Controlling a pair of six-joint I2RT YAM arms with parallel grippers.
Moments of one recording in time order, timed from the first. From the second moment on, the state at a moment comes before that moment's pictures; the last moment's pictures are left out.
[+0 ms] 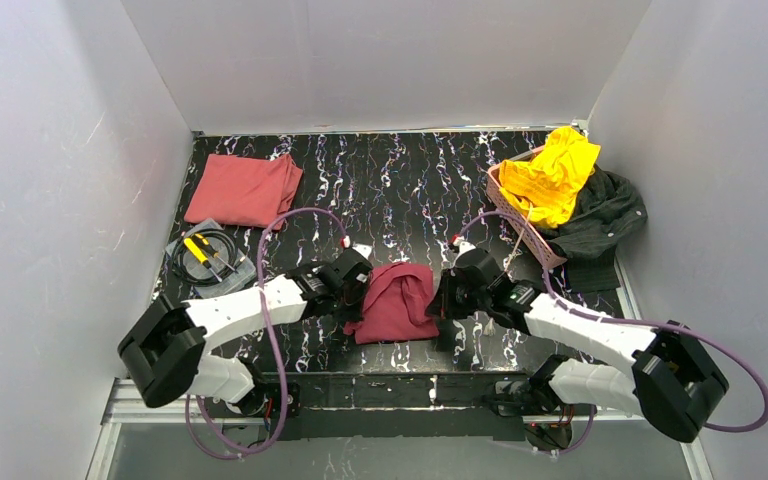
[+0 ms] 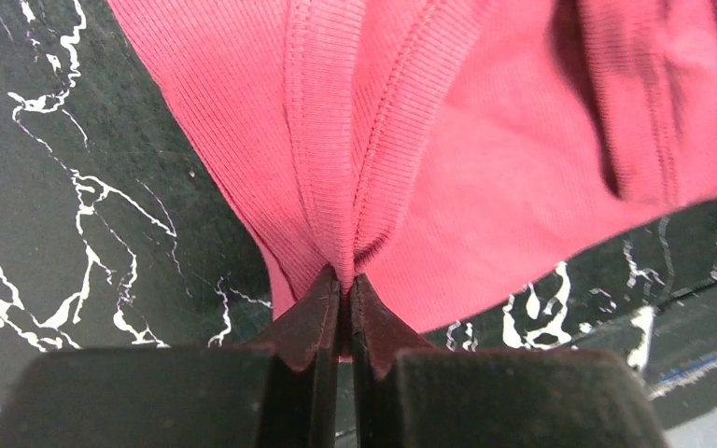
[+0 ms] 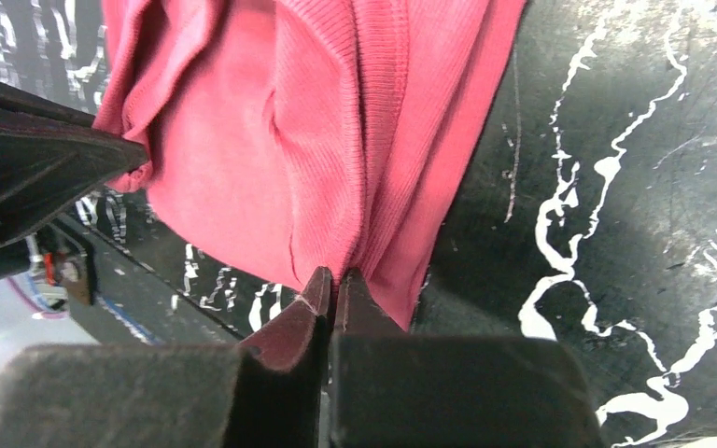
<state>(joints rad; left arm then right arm) -0.89 1.37 0.74 -0.47 -0.10 -0.58 0.80 1.14 0.52 -0.19 -0.14 0.71</state>
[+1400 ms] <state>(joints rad) -0.89 1.20 0.80 -0.66 0.19 -0.65 0.80 0.98 0.54 -0.35 -0.11 0.72</state>
